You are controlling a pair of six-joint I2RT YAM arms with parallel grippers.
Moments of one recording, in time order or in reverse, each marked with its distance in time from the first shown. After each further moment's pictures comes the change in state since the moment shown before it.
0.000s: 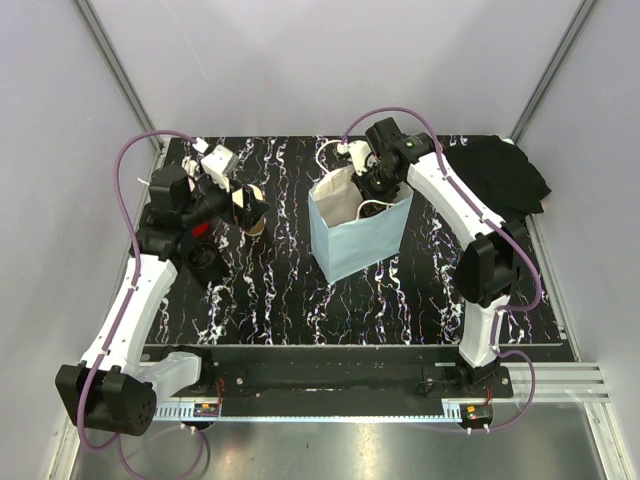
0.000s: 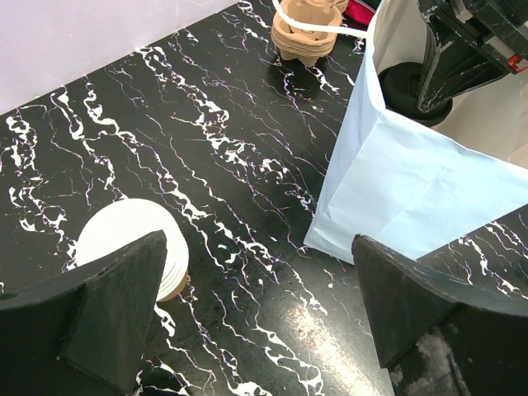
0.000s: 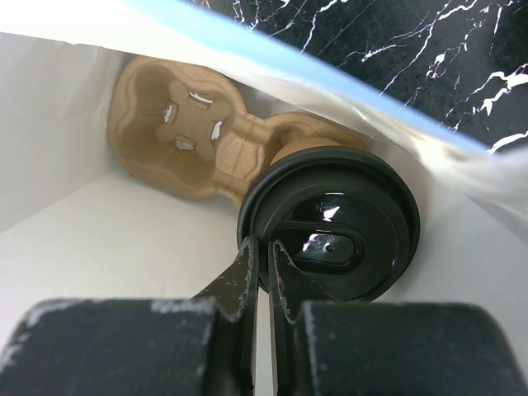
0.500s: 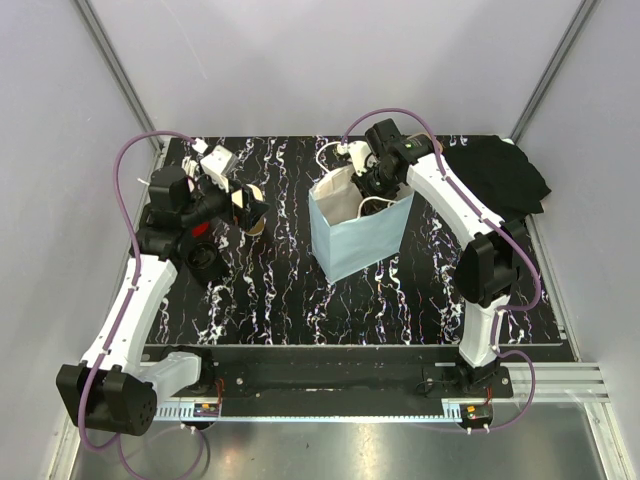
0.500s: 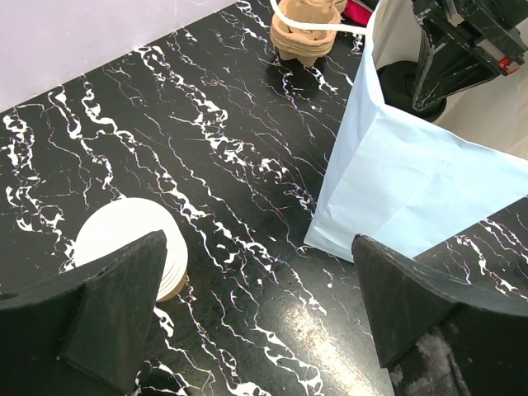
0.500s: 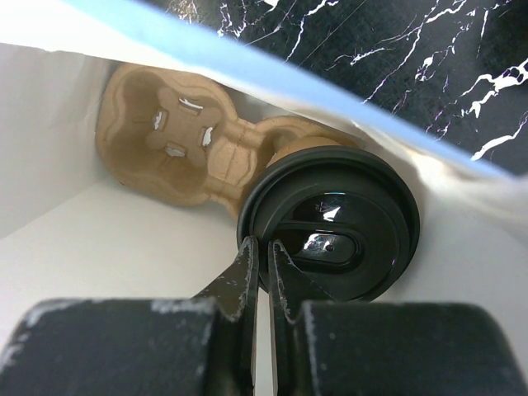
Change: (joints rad) left arm 0.010 0.000 -0.007 0.009 0.013 -0.004; right arm 0.000 0.000 -0.020 0.029 0.023 -0.003
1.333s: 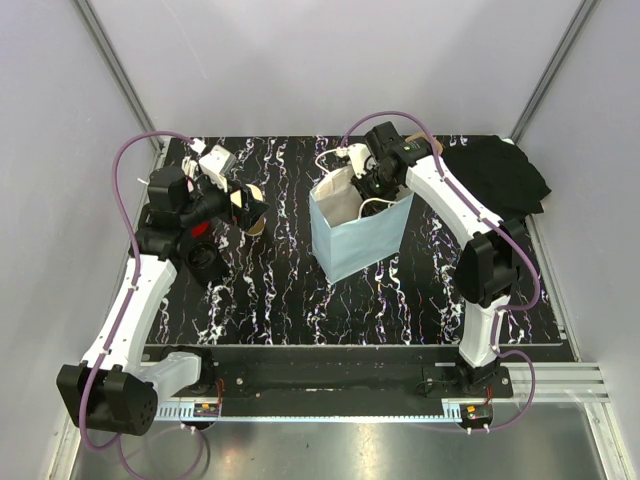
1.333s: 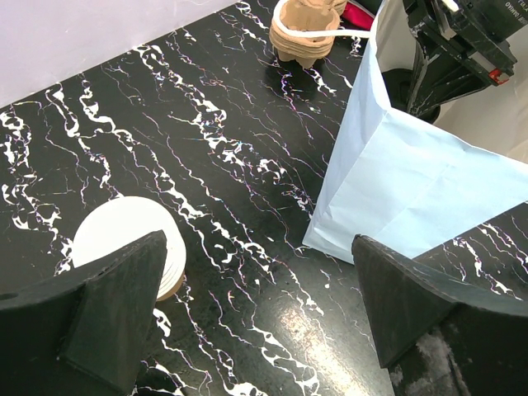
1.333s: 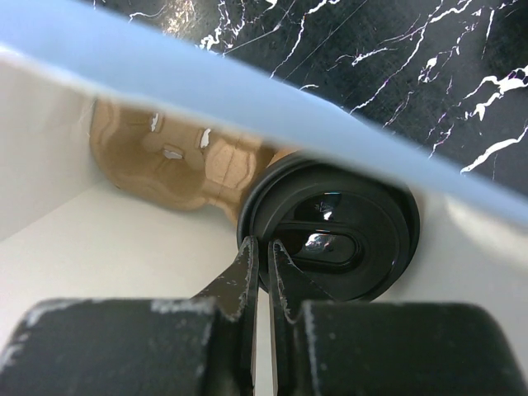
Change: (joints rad) left arm 0.011 0.000 -0.005 0.006 0.012 -0.014; right arm 0.000 -0.002 -0.034 0.030 0.000 -0.008
